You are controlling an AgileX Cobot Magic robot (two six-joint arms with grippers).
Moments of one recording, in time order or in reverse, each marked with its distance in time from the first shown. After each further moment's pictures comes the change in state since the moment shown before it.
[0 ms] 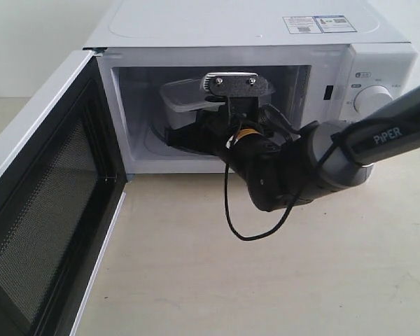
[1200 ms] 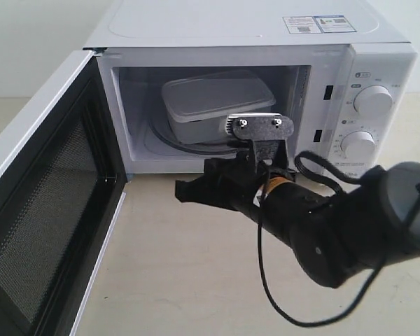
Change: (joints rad) left arm 0.000 0.000 0.000 0.000 0.000 0.000; right arm 0.104 -0.226 0.374 -0.054 -0.022 0.147
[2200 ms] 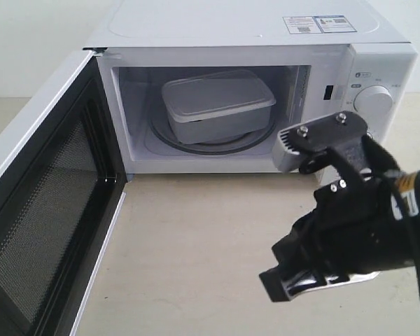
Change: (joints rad) left arm 0.000 0.000 0.000 0.000 0.000 0.000; right arm -0.032 -0.700 0.018 -0.100 1.292 -0.163
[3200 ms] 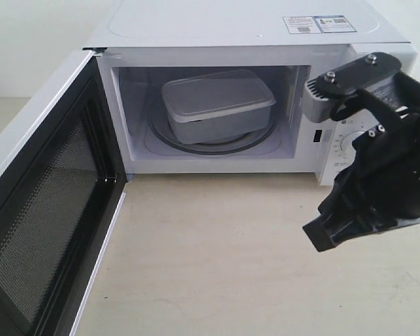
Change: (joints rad) left arm 0.000 0.000 0.000 0.101 -0.011 0.000; right arm -0.112 -0.005 -0.150 -0.176 0.252 -0.007
